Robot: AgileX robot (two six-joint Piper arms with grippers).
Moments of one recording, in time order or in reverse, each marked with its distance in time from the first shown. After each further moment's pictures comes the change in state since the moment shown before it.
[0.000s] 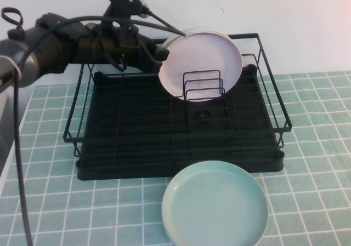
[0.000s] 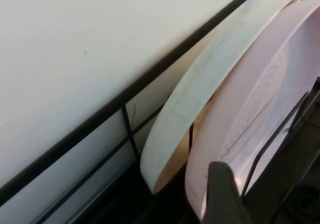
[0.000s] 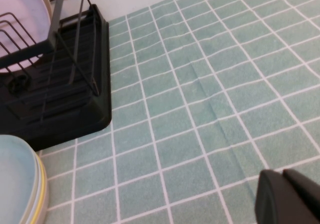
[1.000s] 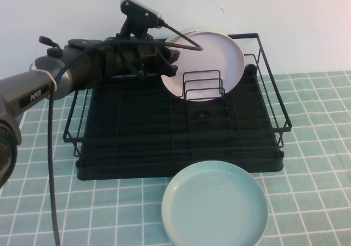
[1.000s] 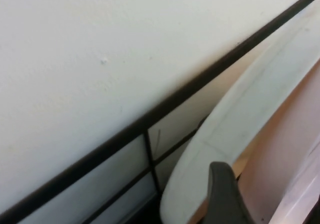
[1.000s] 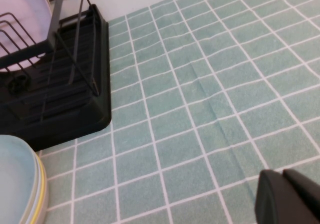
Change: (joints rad) right arm 0.000 0.000 0.000 0.000 0.000 0.000; left arm -0.053 0.131 -0.034 -0.385 -0.173 0.340
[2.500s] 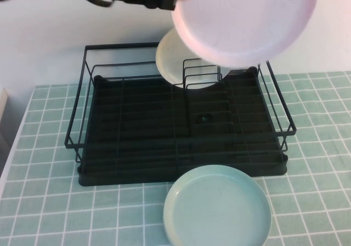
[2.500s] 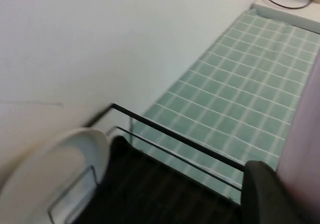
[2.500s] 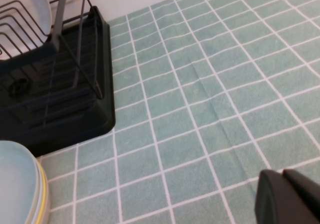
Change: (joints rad) right arm 0.000 0.000 0.000 0.000 0.000 0.000; left arm -0.021 -0.467 -0.083 0.588 0.495 -0.770
